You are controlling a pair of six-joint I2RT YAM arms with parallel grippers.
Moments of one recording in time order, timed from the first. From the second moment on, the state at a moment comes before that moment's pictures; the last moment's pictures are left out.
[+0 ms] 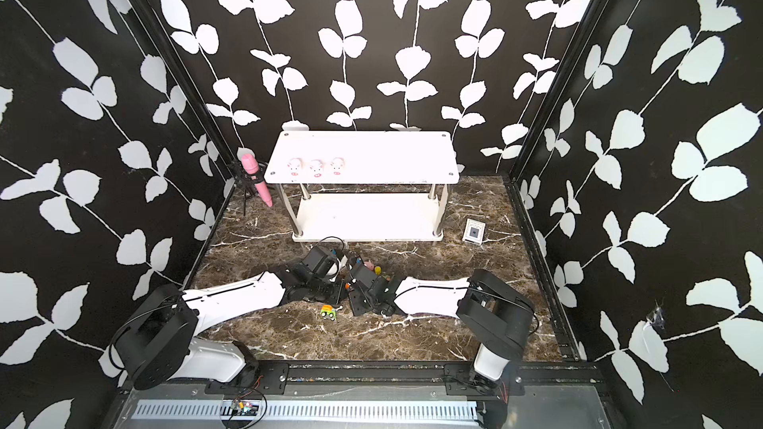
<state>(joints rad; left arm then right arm) -0.77 1.39 0.68 -0.34 0.21 -0.51 1.07 1.68 0.90 -0.20 0.00 0.59</state>
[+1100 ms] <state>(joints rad) -0.70 1.17 0.70 -0.48 0.12 -0.46 1.06 1.53 0.91 -0.29 0.04 0.54</state>
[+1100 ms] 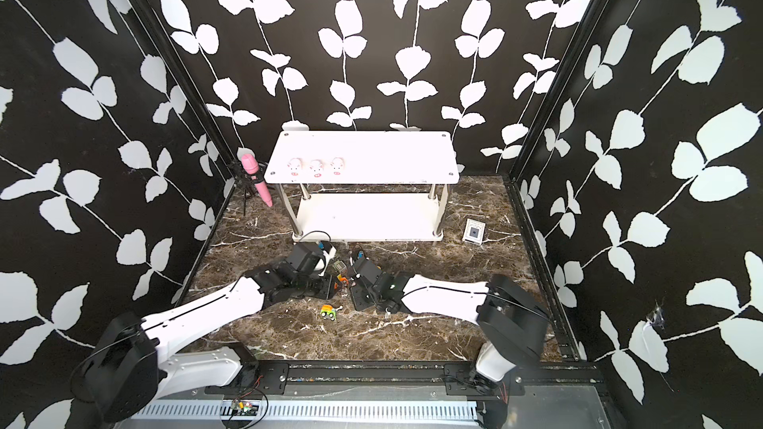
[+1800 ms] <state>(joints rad) -0.59 1.06 0.70 -0.59 0.01 -0.37 0.94 1.34 1.47 -0.63 0.00 0.32</state>
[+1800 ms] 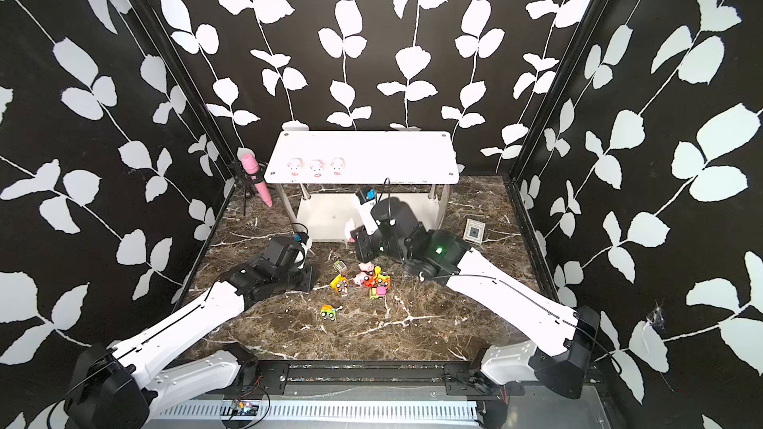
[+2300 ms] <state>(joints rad) -0.59 1.06 0.70 -0.58 0.04 -0.36 0.79 1.69 2.04 -0.87 0.00 0.26</state>
